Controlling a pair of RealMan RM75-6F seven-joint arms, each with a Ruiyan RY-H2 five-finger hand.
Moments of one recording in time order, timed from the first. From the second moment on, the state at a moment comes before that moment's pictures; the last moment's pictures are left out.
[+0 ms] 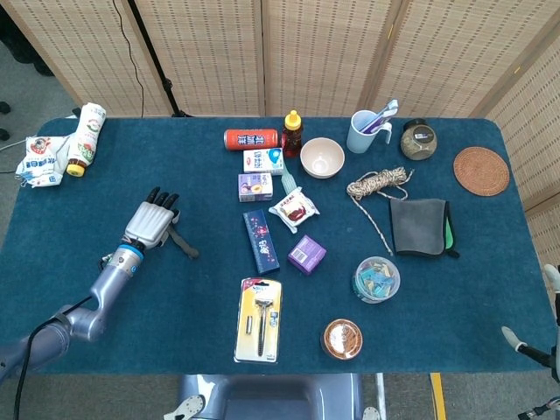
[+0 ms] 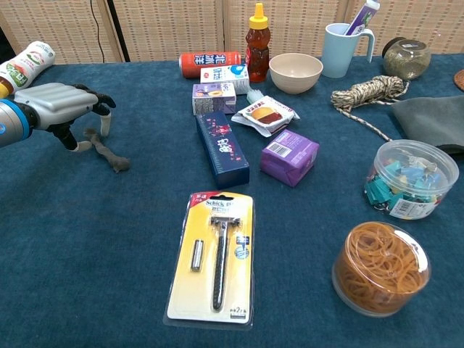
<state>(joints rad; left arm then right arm) -0.75 -1.65 -0.14 -0.92 1.26 0.78 0.24 -0.10 -1.07 0.10 -1.78 -1.45 1.67 0.09</state>
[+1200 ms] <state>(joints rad) -0.76 -1.64 -0.14 -0.94 1.24 0.78 0.23 -0.12 -1.06 0.10 -1.78 -1.45 1.67 0.10</state>
